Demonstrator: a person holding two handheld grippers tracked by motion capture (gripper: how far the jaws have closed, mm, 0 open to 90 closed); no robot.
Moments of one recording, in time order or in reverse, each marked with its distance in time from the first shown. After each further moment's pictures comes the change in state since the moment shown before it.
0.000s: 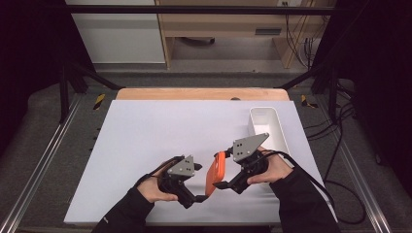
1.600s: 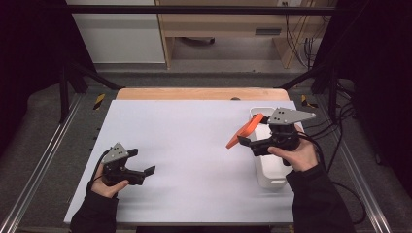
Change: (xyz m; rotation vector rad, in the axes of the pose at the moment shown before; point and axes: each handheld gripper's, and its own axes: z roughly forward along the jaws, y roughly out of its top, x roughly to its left) left arm 0.043 -0.107 -0.106 -0.164 0.471 -0.389; right arm -0.029 0.005 -0.079 -0.144 -0.540 0.219
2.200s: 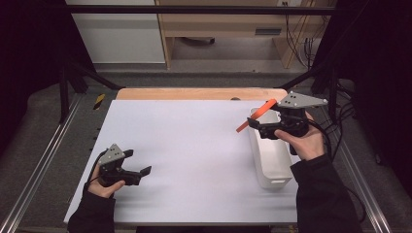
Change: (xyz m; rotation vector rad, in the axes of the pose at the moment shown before) left arm 0.008 -0.008 -0.004 0.007 0.037 -0.007; right arm -0.027 0.018 -0.009 0.003 -0.159 0.071
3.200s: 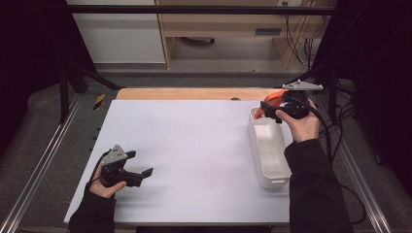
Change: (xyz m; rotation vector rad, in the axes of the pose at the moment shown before) left arm -0.002 -0.002 0.006 0.022 -0.028 0.021; right arm -0.053 -0.008 0.034 0.139 -0.332 0.161
